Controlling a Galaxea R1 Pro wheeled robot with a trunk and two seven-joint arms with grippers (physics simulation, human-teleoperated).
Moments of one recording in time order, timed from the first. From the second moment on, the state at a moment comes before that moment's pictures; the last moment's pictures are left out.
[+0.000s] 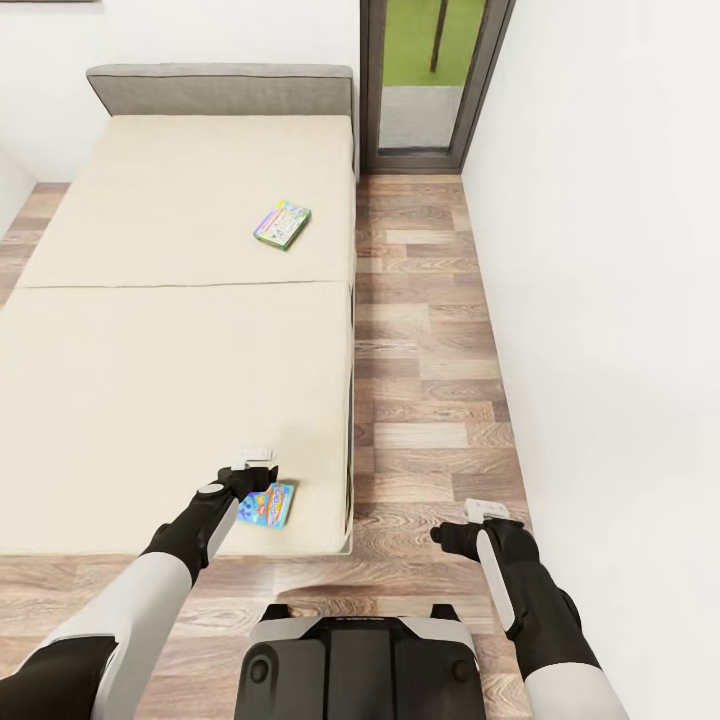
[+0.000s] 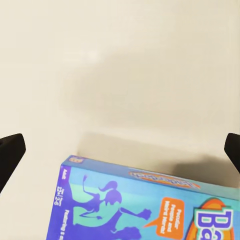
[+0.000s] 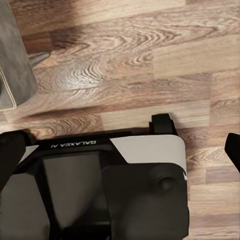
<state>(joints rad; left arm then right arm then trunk) -0.85 0.00 0.05 -0.50 -0.05 0.16 -0.02 -0.50 0.13 -0.10 -1.15 -0.02 0.88 -0.06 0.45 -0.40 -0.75</state>
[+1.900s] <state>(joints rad) -0.85 0.00 0.05 -0.50 -0.05 0.13 -0.02 -0.50 0.13 -0.11 -1.16 -0.03 0.89 -0.06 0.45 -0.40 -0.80</state>
